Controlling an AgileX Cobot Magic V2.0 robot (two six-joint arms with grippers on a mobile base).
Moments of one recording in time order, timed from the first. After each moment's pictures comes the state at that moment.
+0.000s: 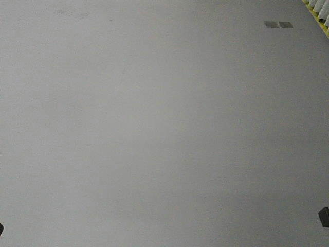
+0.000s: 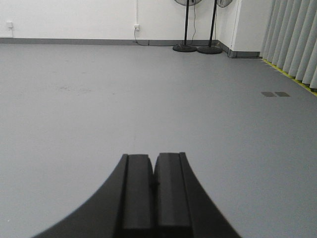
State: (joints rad) left arm -0.07 -0.01 0.03 -0.05 0.20 0.01; right arm -0.07 -0.01 0.03 -0.02 0.13 0.04
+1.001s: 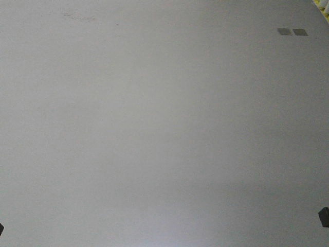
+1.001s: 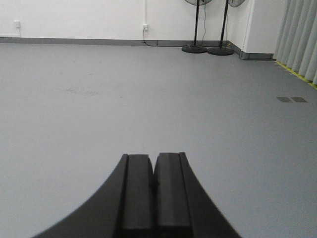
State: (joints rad) left arm -0.07 -0.01 0.03 -0.05 0.20 0.01; right arm -0.07 -0.01 0.03 -0.02 0.13 0.04
